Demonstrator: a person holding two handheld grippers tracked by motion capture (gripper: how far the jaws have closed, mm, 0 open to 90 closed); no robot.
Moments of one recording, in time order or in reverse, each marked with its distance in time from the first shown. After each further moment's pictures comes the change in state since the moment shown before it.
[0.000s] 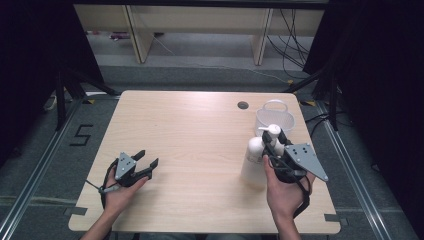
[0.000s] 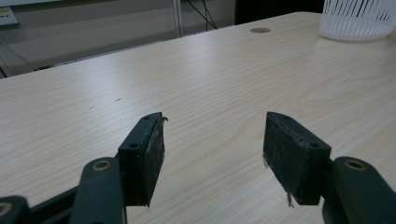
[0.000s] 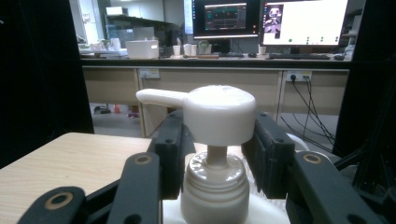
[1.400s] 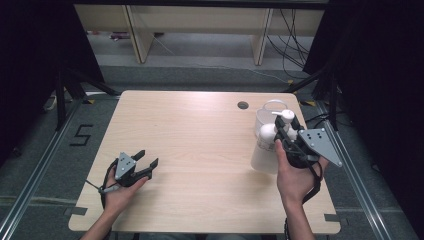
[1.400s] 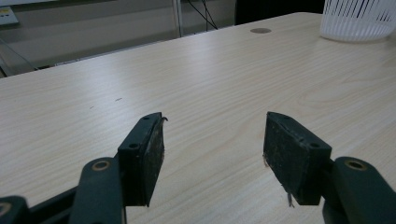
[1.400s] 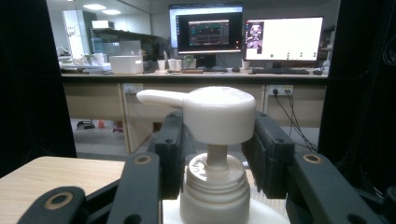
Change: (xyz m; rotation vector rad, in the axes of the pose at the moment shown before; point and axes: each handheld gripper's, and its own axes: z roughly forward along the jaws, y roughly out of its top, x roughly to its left) left arm 0.000 0.000 0.000 -0.002 0.001 -0.004; right arm -0.025 0.024 0.016 -0.057 -0.049 0.004
